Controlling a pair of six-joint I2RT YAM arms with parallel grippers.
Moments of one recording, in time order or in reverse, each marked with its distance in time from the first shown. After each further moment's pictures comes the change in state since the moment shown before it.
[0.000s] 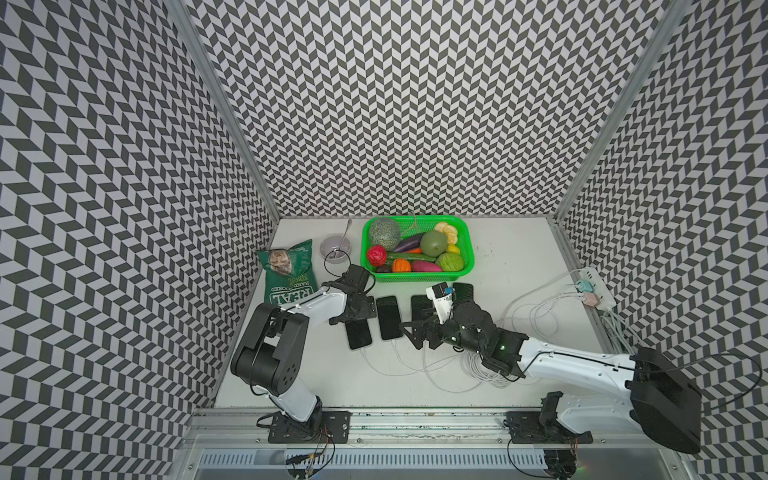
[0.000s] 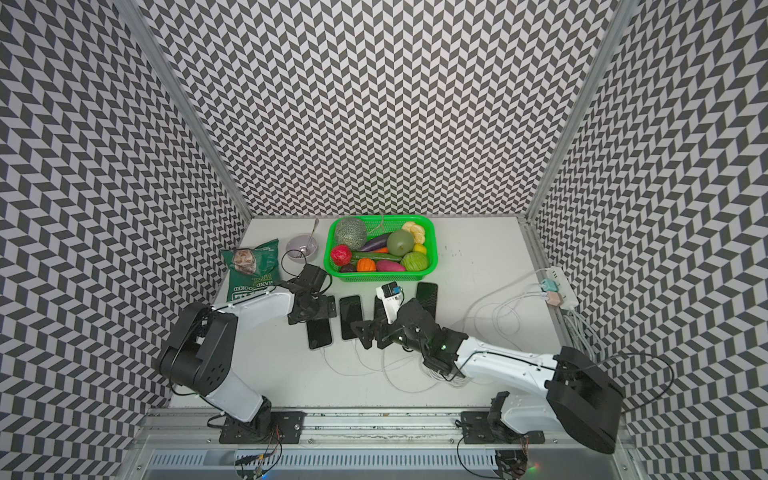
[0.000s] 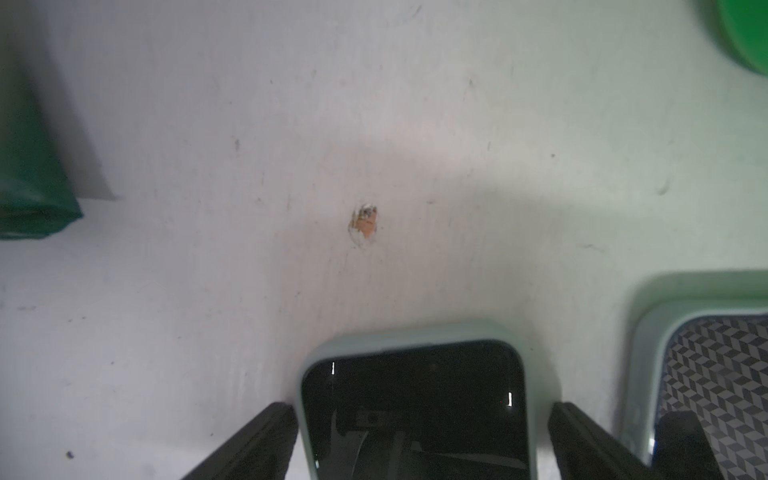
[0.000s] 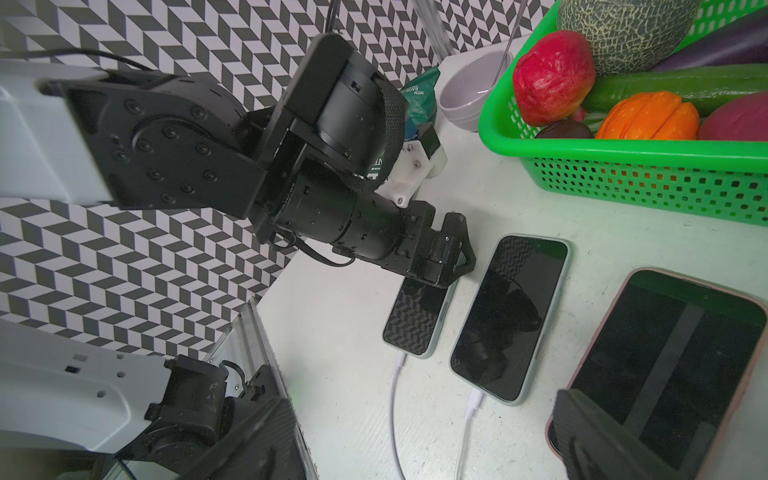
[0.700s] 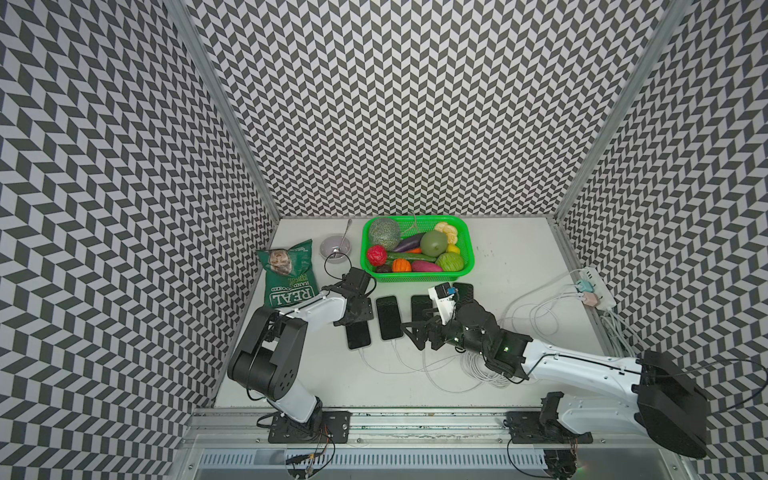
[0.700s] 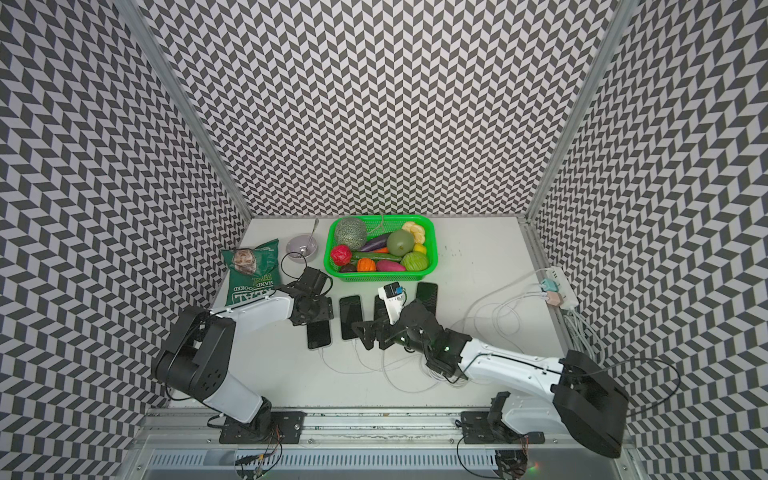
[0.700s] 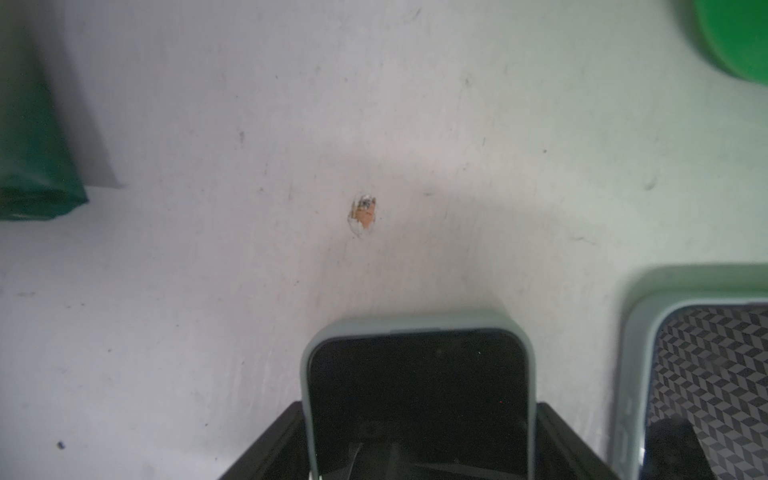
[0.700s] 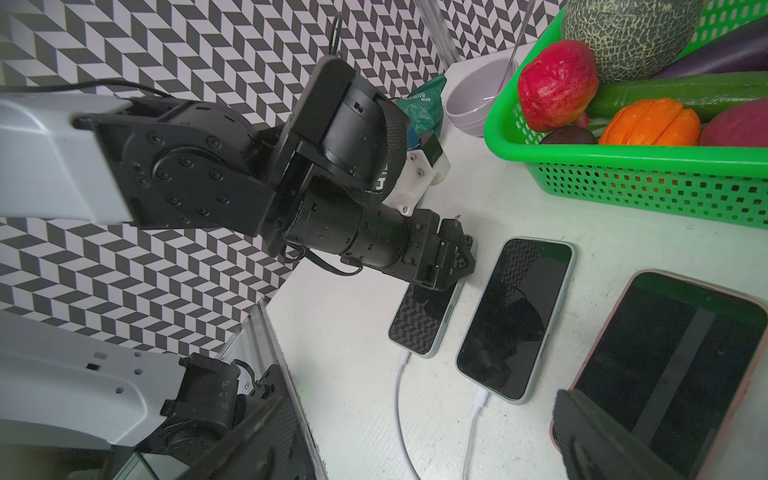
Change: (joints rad) left arm -0.014 -0.022 -0.039 0.045 -0.014 -0.017; right arm 0.000 -0.033 -0.012 0.003 -0.011 0.008
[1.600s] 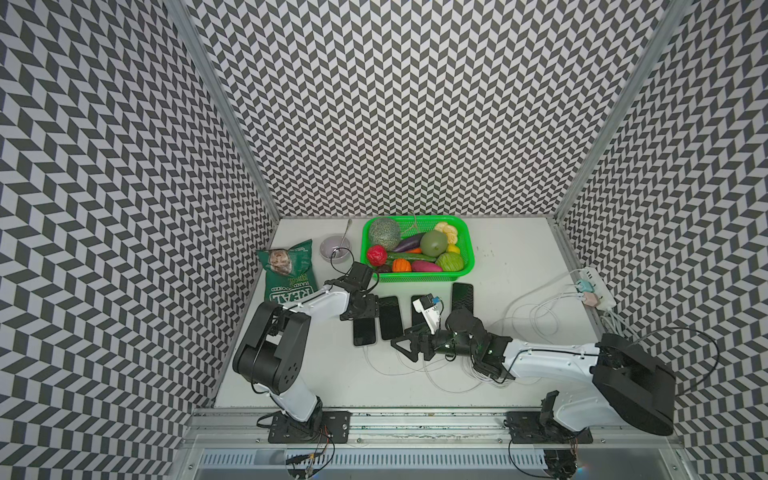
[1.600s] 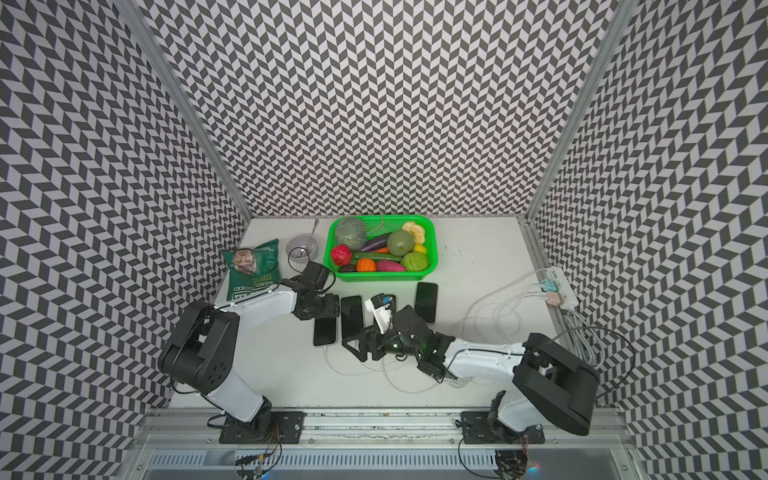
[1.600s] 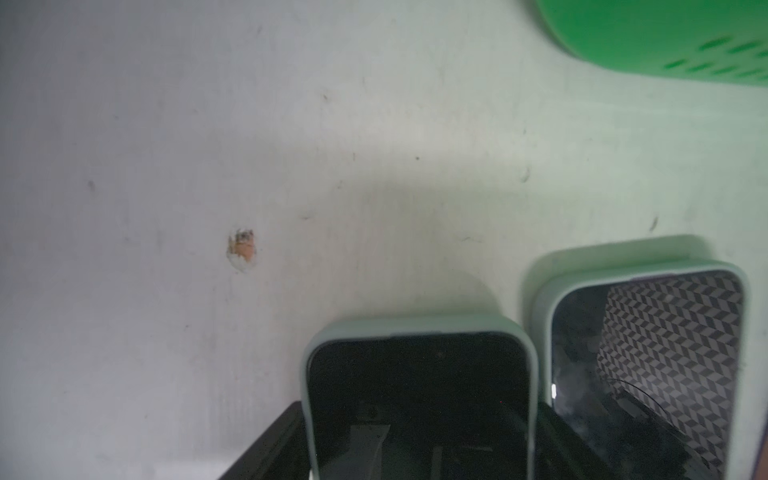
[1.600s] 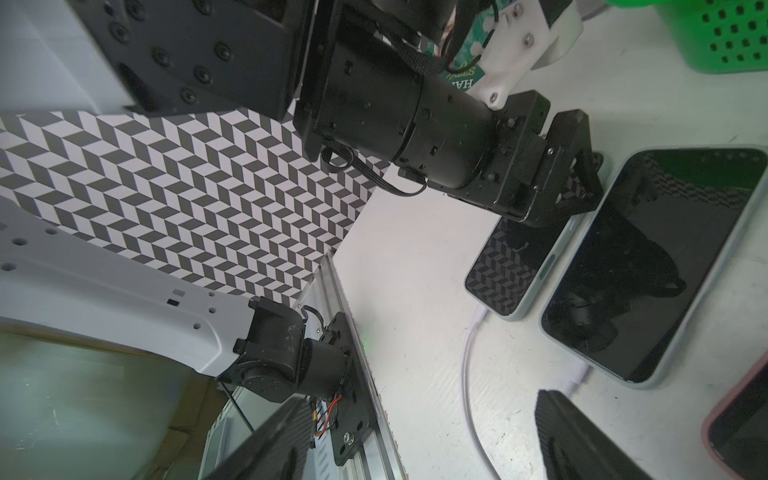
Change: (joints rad) left arm -0.005 0.028 0.064 -0.013 0.130 0.101; right arm 0.023 0.200 -0.045 0.249 -0.249 0.136
